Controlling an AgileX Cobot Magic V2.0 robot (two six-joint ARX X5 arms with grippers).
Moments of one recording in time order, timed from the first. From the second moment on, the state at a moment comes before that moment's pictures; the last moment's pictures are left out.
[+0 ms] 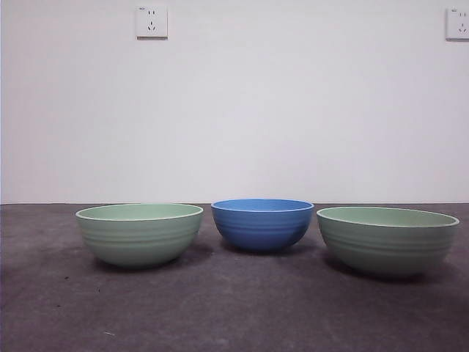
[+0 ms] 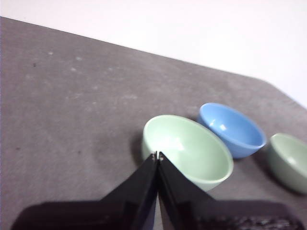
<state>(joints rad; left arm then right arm) -0.05 0.01 0.10 -0.24 0.33 -0.32 0.04 0.04 0.14 -0.20 -0.24 0.39</state>
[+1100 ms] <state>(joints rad) -0.05 0.36 0.64 -0.83 0.73 -0.06 0.07 0.59 0.89 -1.06 -0.51 -0.01</state>
